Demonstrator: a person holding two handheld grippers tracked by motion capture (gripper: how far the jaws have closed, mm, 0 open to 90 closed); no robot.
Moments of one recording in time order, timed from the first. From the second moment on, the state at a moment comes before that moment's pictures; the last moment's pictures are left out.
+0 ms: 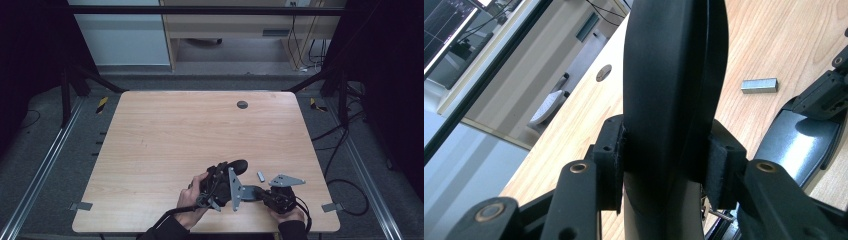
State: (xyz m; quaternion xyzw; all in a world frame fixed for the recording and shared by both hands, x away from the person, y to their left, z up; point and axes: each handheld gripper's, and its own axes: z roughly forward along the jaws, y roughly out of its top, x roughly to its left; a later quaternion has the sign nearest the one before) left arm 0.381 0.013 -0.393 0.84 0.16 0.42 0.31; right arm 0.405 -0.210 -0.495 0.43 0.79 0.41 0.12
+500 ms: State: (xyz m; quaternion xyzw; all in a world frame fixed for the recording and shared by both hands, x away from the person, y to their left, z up) left arm 0.380 0.028 -0.388 0.83 0.19 0.41 0.34; right arm 0.404 -0.209 -0.495 0.43 0.80 0.41 0.12
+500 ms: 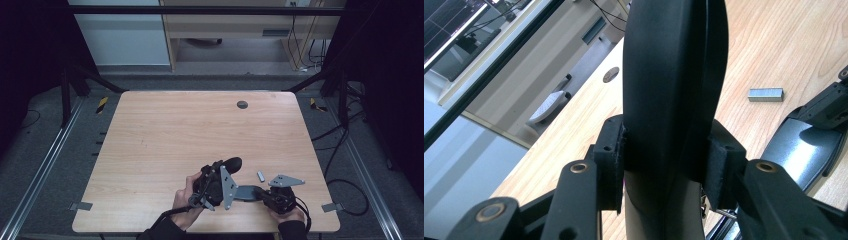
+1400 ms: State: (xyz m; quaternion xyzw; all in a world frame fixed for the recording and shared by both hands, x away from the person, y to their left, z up) left arm 0.378 0.053 -0.381 0.80 0.22 0.41 0.37; right arm 0.404 -0.209 -0.495 0.43 0.79 0.41 0.12
